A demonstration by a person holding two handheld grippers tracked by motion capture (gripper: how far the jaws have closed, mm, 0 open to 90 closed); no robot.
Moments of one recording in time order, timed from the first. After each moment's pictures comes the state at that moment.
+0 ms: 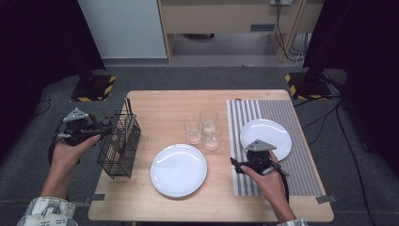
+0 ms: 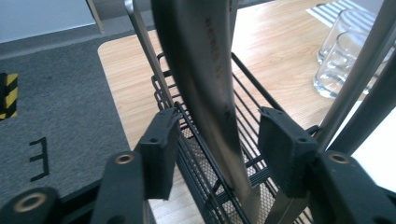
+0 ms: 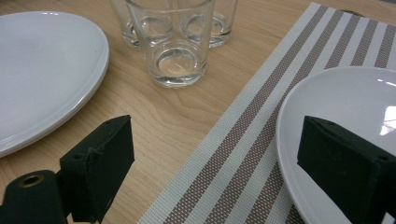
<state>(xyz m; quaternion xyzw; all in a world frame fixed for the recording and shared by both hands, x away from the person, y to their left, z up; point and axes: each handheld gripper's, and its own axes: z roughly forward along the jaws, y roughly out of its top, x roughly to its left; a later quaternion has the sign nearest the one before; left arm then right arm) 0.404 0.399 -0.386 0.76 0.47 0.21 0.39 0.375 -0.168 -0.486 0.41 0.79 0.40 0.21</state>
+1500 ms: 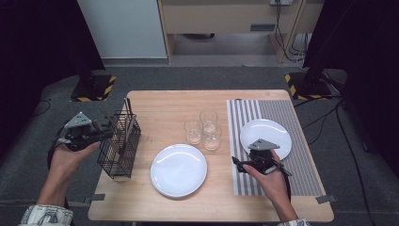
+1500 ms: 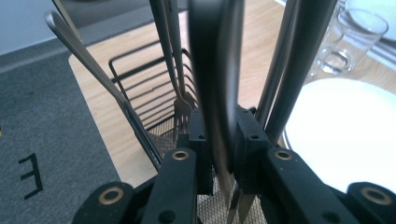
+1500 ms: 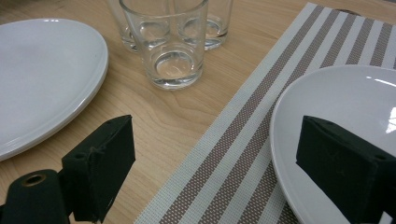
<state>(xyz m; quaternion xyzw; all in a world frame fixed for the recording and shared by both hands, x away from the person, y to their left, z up) 0.383 0.383 -0.378 0.80 0.42 0.20 0.38 0.375 -0.175 -0.483 0.42 0.79 0.40 0.20</state>
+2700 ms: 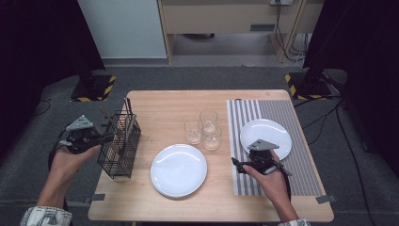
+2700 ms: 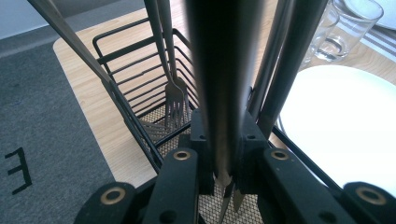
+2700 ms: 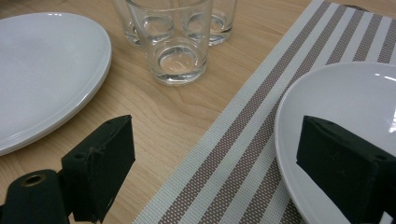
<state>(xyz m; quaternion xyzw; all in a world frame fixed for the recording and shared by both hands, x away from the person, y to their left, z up) 0.382 0.385 -0.387 0.80 0.42 0.18 0.38 0.375 -0.174 -0.484 0.41 0.80 0.40 0.19</state>
